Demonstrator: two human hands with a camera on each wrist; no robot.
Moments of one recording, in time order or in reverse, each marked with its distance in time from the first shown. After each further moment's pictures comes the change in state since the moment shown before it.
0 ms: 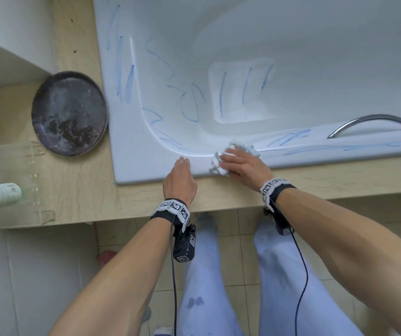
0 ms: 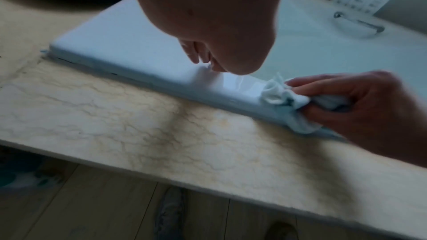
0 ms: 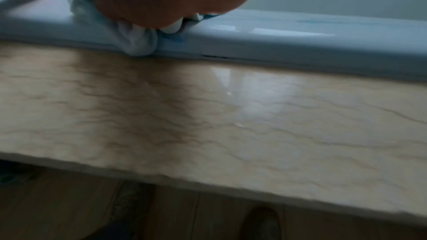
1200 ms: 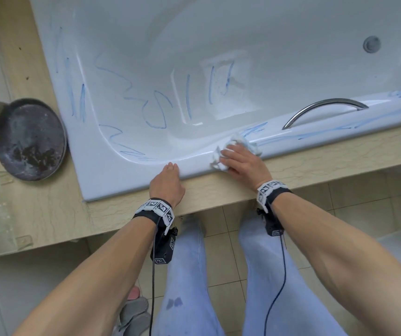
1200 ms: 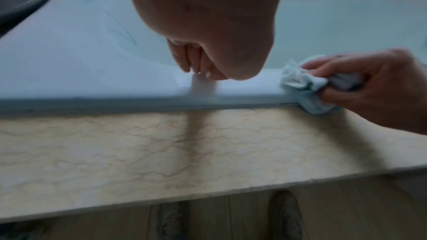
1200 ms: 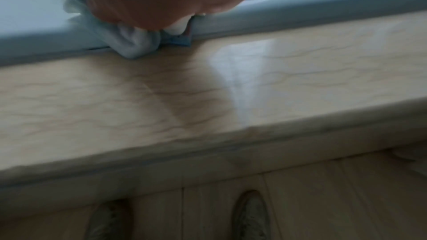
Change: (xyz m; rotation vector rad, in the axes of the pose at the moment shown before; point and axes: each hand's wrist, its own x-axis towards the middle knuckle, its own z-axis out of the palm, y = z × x) left_hand 0.001 0.083 0.005 0.267 -0.194 0.126; right_hand -0.097 0.056 -0.037 -0.058 0.200 0.154
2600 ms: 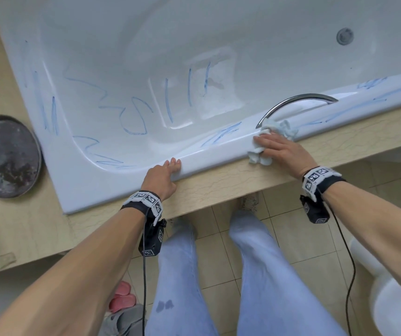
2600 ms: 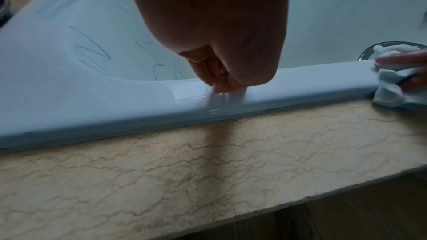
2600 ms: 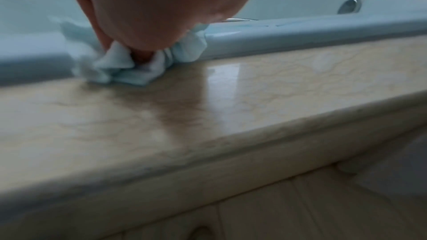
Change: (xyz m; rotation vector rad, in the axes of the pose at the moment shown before) left_hand 0.032 0.040 -0.008 0.012 -0.066 0.219; right_hand -0.086 0.089 -0.129 -0.174 -0.316 0.242
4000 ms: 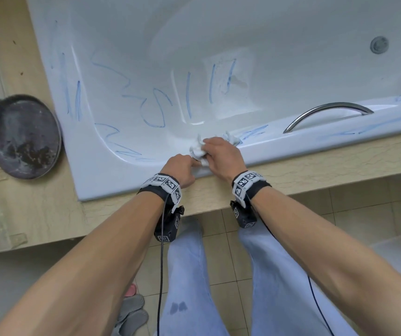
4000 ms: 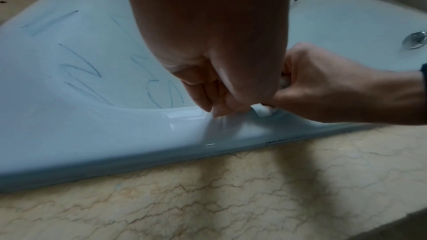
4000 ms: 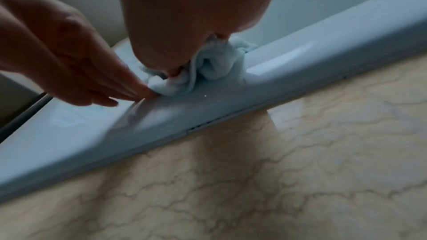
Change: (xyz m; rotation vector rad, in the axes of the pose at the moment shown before) left_hand 0.013 -0.009 -0.028 -0.046 -0.070 0.017; right_hand 0.156 -0.181 0.052 0.285 0.047 0.162
